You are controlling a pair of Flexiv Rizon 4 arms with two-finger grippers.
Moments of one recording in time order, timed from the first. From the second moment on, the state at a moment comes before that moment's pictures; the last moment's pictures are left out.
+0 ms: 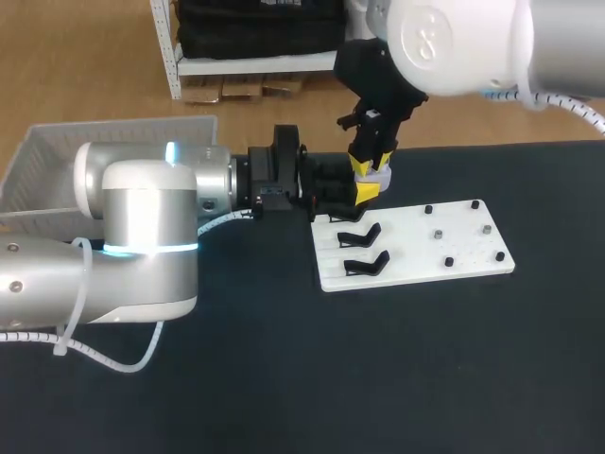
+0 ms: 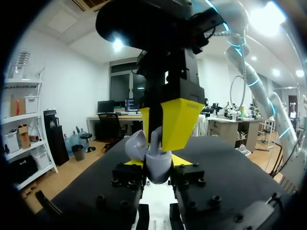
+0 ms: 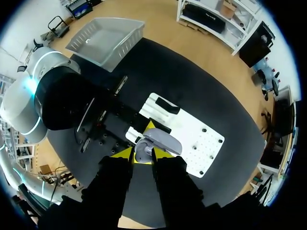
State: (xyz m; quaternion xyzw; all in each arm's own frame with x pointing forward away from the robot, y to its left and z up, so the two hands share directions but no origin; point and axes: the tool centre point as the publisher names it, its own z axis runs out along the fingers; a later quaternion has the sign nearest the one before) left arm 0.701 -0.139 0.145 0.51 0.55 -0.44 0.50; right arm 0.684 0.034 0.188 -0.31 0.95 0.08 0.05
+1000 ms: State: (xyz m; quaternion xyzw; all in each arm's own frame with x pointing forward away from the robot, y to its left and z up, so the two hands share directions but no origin) left arm 0.701 -0.140 0.145 0.51 0.55 -0.44 0.50; right arm 0.687 0.032 0.194 -0.29 0.95 0.07 0.04
